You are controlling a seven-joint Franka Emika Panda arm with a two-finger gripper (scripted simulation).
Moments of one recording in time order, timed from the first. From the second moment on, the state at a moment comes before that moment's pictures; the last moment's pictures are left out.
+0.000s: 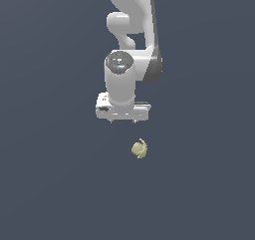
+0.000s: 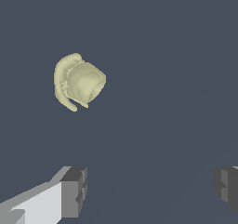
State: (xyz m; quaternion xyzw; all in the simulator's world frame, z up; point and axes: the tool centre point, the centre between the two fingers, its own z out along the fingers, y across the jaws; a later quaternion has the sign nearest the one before) arm -0.013 -0.018 0.151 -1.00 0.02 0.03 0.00
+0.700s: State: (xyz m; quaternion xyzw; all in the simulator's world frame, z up) arm -0.008 -0.008 0.153 -1.00 0.00 0.03 0.00
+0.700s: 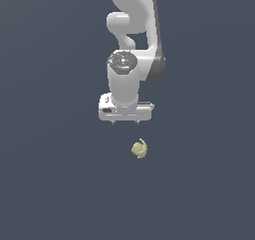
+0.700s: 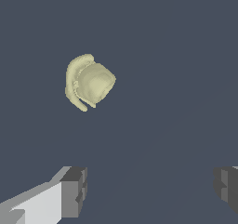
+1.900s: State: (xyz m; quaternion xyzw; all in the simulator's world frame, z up) arm 0.031 0.023 0.125 -0.99 0.17 0.02 0.00
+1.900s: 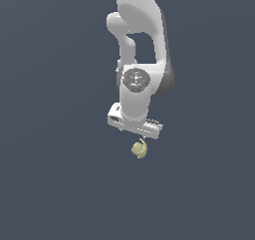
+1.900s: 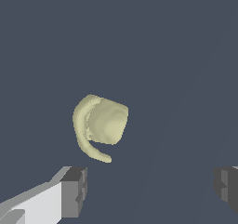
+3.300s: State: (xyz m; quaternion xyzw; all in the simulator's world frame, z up) arm 0.066 0.060 0.089 -0.94 0.33 0.00 0.00
